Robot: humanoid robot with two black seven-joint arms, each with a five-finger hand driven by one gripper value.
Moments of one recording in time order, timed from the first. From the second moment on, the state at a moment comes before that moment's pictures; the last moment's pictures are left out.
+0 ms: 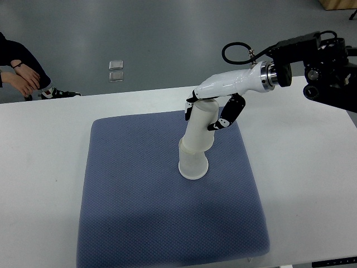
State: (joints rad) left arm -0.04 0.00 -0.06 -0.16 0.12 0.07 0.15; right arm 1.43 -0.57 -0.05 1.28 -1.34 0.32 0.36
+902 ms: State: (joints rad) left arm -0.04 0.00 -0.06 -0.16 0.12 0.07 0.15; right arm 1.42 -0.57 -0.05 1.29 -1.34 0.31 0.36
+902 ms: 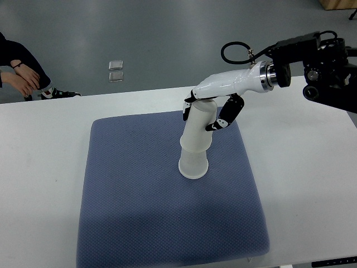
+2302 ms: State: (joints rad) left arm -0.04 0.00 -0.06 -0.16 0.12 0.07 0.15; right arm 1.31 -0.53 -0.05 1.22 -1.37 0.23 0.35
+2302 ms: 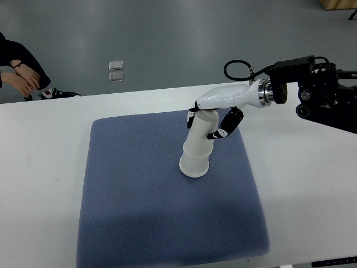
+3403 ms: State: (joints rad) left arm -0.04 0.00 -0.06 -0.16 0.12 0.07 0.15; right arm 1.22 -0.49 0.05 1.08 -1.35 0.20 0.33
